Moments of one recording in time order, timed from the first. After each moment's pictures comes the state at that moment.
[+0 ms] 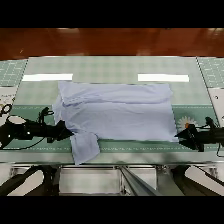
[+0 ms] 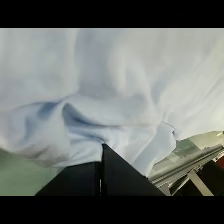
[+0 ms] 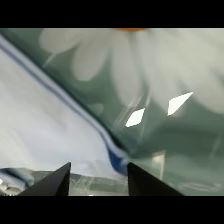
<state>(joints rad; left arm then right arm) 0.26 -1.12 0.38 0.76 -1.14 -1.29 -0.78 -1.20 0.49 -1.04 1.35 1.33</state>
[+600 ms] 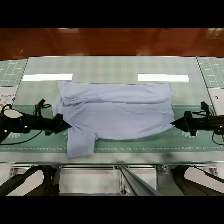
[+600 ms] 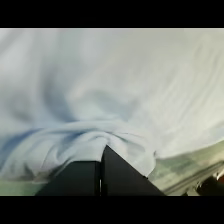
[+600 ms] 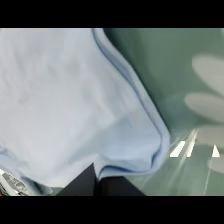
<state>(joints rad) 0.26 -1.13 0.50 0.76 -1.12 -1.28 -0.66 -1.27 0.60 -0.78 1.29 1.16</state>
